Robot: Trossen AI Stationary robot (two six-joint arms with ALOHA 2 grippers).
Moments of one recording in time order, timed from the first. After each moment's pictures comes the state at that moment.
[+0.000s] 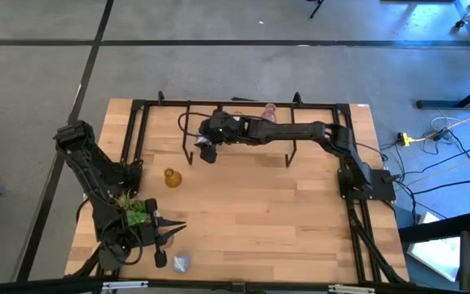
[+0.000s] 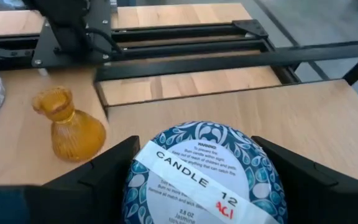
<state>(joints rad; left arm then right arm) -1.09 1.40 0.79 0.20 -1.39 -0.23 -0.15 2.17 1.81 -0.20 0.08 -0.02</state>
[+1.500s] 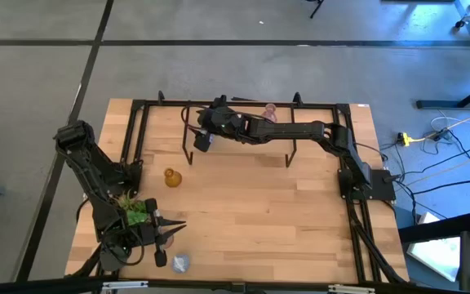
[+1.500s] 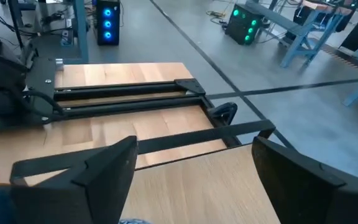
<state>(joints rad) -1.09 1.40 0.79 0.16 -1.39 -0.28 -0.15 2.18 1.81 0.02 0.27 -0.09</state>
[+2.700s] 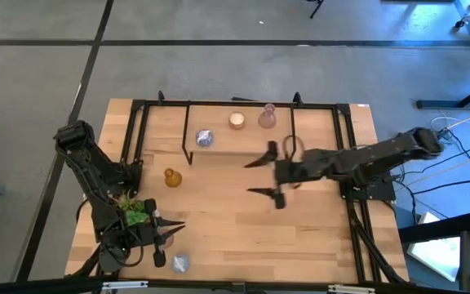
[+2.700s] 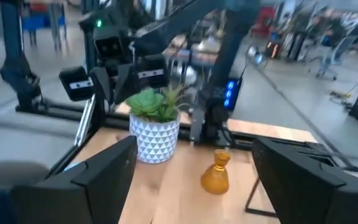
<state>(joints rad) -1.10 1.40 0.79 0.14 -1.40 -0.30 0.25 1.29 0.90 0.29 0.13 -0.08</state>
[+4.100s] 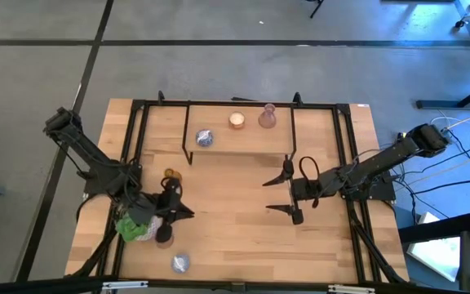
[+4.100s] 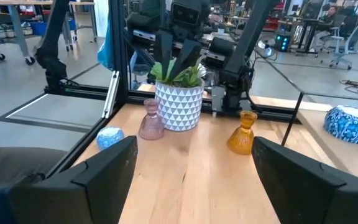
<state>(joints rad) -0.70 1.11 0.79 -0.29 -0.51 -0.59 0.43 1.19 0.56 0.52 0.28 -0.01</state>
